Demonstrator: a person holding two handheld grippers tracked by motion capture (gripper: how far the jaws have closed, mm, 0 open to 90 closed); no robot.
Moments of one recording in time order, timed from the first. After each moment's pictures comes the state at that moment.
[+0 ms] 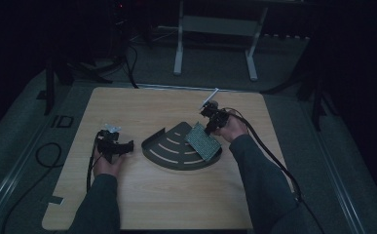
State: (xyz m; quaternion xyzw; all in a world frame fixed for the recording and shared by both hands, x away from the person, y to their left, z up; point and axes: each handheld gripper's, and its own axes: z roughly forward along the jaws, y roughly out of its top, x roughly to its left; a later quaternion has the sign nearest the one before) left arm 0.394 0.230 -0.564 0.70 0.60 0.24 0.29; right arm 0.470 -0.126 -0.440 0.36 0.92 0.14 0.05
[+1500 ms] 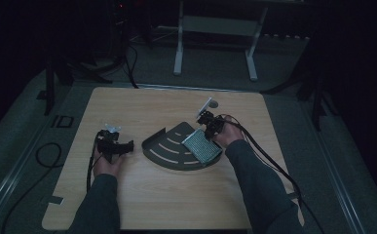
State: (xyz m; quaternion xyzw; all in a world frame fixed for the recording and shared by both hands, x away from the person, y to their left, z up) left arm 0.394 0.230 -0.564 0.70 0.60 0.24 0.29; right arm 0.472 -0.119 -0.475 0.35 0.93 0.08 0.09
